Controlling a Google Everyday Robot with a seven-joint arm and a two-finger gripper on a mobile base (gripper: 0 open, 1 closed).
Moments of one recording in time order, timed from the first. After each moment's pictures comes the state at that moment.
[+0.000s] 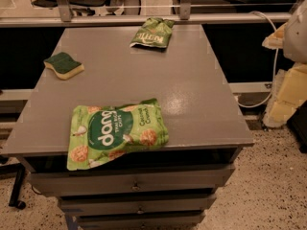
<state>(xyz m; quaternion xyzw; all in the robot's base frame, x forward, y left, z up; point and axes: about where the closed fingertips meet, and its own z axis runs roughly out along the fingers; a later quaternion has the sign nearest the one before) 0.438 -0.217 0.976 -0.60 0.78 -0.03 0.16</state>
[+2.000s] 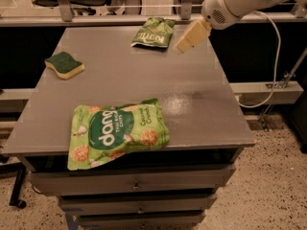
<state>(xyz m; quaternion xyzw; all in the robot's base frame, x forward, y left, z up) 0.679 -0.115 0.968 -0.49 0.77 0.06 0.40</state>
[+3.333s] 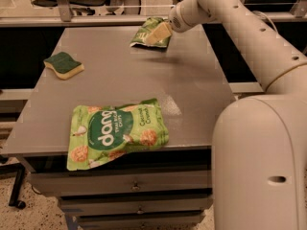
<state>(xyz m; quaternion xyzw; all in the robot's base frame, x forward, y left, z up) 0.843 -0.042 0.890 -0.41 0.79 0.12 0.44</state>
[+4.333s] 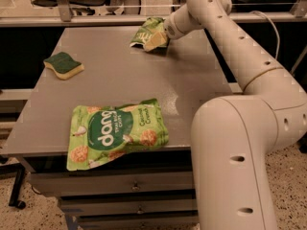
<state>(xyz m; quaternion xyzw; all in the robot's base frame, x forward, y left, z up) 0.876 -0.031 0.844 -0.41 0.81 0.12 0.41</state>
